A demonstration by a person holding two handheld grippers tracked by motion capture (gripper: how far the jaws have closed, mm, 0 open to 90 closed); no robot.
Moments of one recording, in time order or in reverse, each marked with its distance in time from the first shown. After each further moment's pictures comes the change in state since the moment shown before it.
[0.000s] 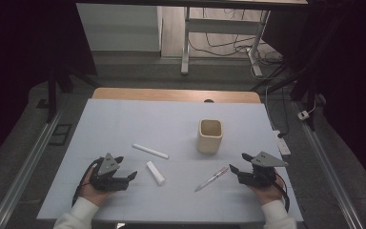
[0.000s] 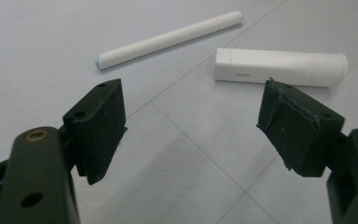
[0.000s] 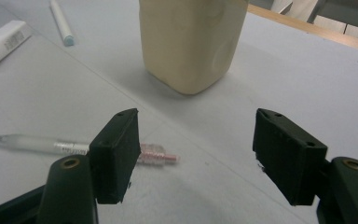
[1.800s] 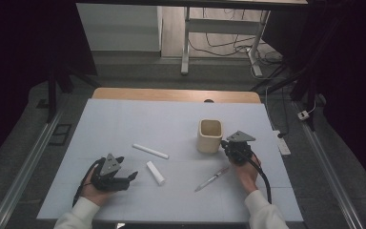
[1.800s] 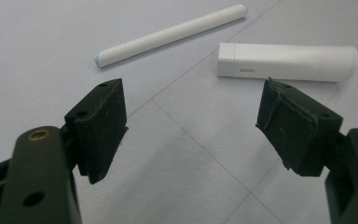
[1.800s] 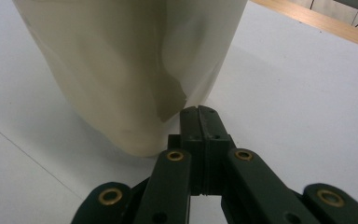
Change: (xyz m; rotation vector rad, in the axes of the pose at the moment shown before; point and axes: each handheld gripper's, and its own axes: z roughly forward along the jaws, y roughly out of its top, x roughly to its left) left arm -0.001 -0.001 0.005 0.015 0.010 0.015; right arm -0.009 0.032 0.088 0.130 -0.145 0.019
